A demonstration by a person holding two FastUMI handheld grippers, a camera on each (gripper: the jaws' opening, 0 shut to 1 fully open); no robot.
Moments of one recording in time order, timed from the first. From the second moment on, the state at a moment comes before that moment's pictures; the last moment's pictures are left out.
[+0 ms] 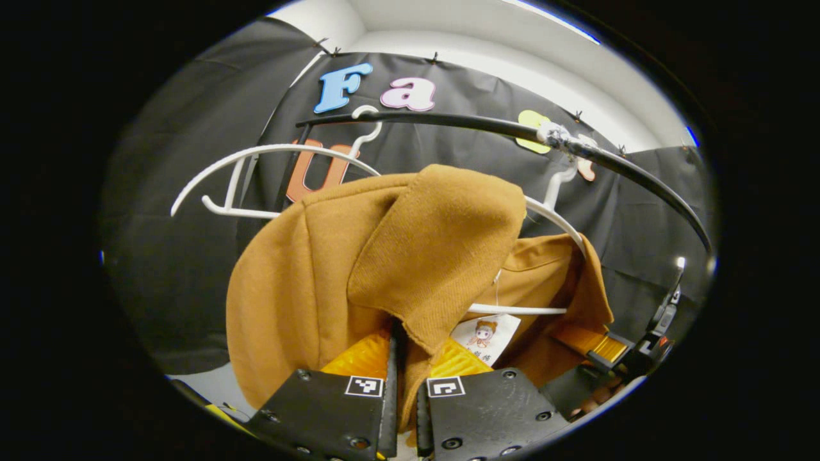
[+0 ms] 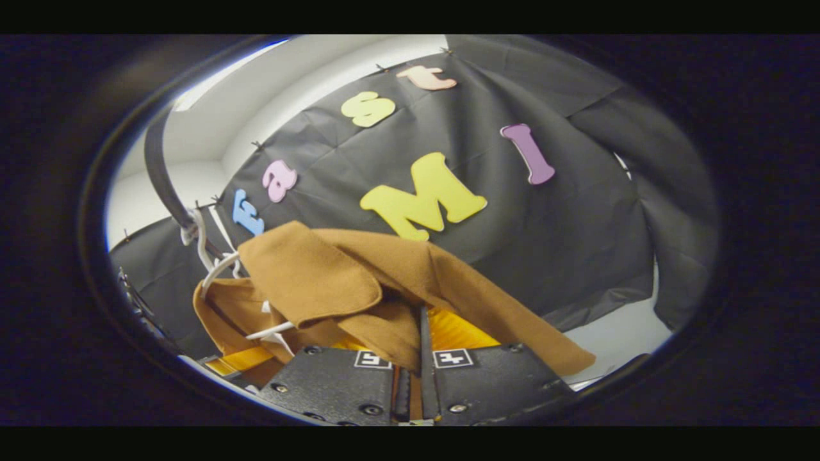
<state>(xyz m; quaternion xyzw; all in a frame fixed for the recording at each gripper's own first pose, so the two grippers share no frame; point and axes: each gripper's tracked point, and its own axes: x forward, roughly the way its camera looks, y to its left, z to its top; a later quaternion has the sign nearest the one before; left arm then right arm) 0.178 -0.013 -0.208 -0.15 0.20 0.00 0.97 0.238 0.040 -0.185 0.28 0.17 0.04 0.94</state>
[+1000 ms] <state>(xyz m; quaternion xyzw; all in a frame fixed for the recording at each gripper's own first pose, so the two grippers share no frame) 0.178 0.067 -0.122 -0.10 0.10 0.06 0.99 0.258 -0.007 -0.111 0.35 0.08 0.03 0.93</state>
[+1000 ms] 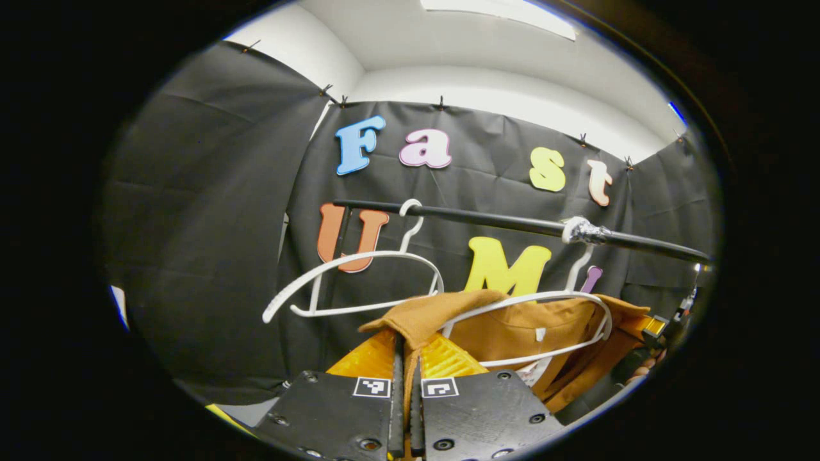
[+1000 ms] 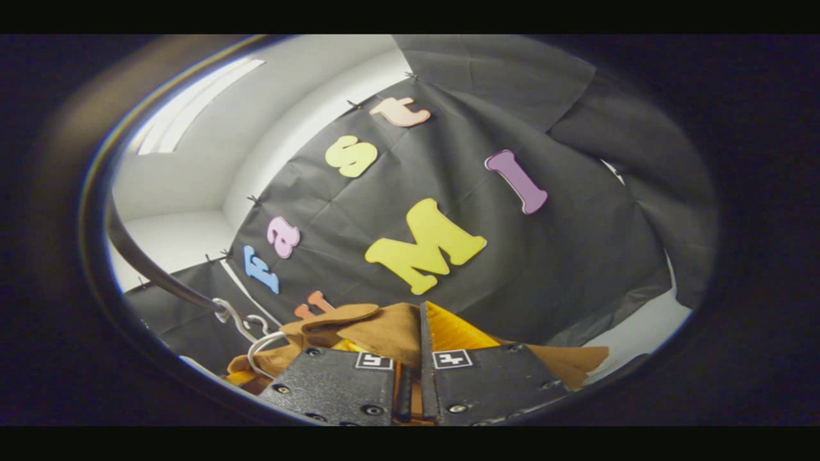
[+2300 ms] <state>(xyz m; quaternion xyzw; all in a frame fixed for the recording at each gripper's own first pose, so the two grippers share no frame) 0.209 0.097 -0.143 -0.23 0.16 -0.04 0.96 0.309 -0.008 -0.169 0.39 0.19 0.08 0.90</state>
